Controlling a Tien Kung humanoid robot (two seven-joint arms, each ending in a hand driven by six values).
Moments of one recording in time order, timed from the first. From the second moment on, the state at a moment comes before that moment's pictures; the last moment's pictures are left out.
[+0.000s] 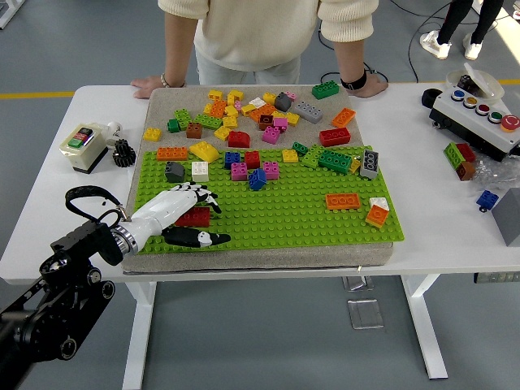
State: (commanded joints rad) left arm -0.37 0.12 -1.22 -1.07 2.27 -0.11 -0.28; right arm 0.13 -0.09 1.42 0.18 -0.50 -0.23 -0.01
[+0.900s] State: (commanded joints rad) left arm -0.36 0.13 -1.24 -1.07 2.27 -0.11 -0.28; right arm 0.13 -0.09 1.42 0.18 -0.50 -0.23 -0.01
